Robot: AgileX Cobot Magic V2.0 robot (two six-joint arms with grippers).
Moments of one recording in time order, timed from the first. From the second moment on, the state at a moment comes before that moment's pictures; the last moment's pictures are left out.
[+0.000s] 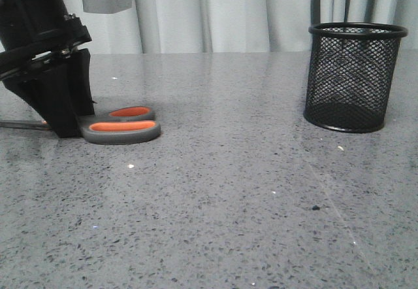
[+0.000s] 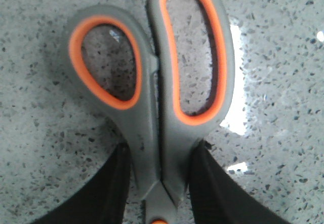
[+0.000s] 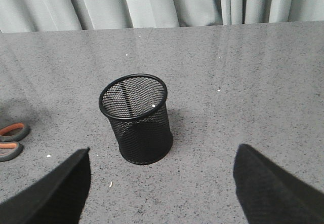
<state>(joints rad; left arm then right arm) -0.35 1.77 -1.39 -0.27 1.18 1.41 0.15 0.35 -0.66 0.12 0.68 0.00</state>
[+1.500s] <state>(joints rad) -0.87 1.41 -1.60 -0.41 0.94 1.41 0.15 0.73 -0.74 1.38 0.71 -0.86</state>
